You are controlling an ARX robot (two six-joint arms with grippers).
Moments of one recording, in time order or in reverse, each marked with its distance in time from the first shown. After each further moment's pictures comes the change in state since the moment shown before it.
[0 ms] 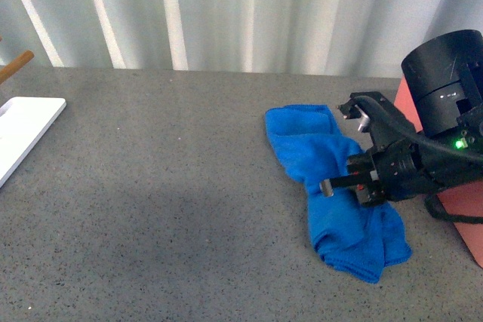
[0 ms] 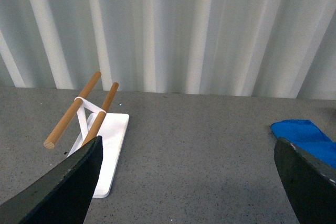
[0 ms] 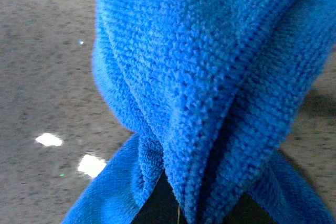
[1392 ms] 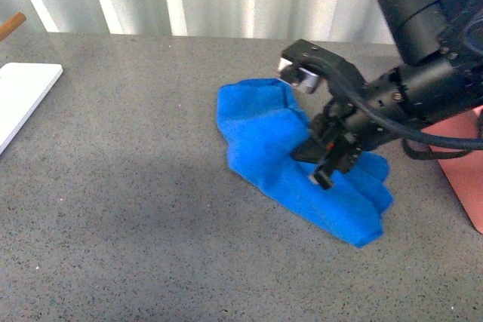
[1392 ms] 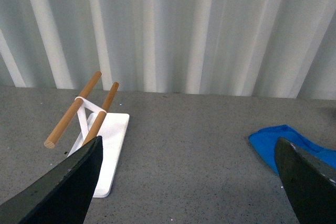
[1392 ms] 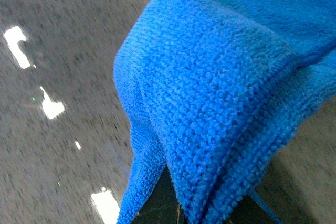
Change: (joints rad) left arm 0.000 0.000 0.000 0.000 0.000 0.000; right arm 0.006 -0.047 0.100 -0.261 -0.322 -0.615
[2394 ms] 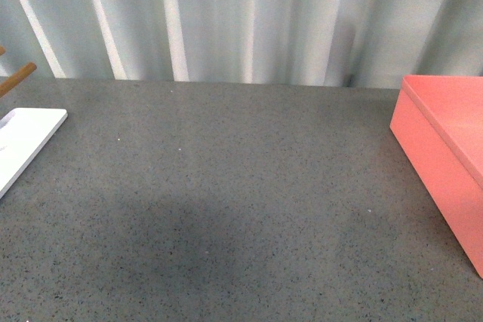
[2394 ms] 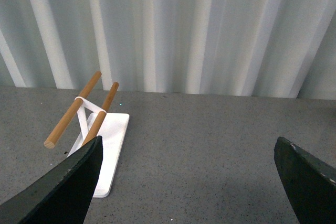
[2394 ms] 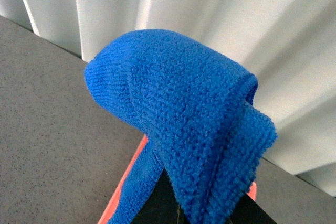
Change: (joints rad) left arm 0.000 0.000 0.000 0.000 0.000 0.000; right arm -0.461 -0.541 0.264 -0.129 -0.023 0.114
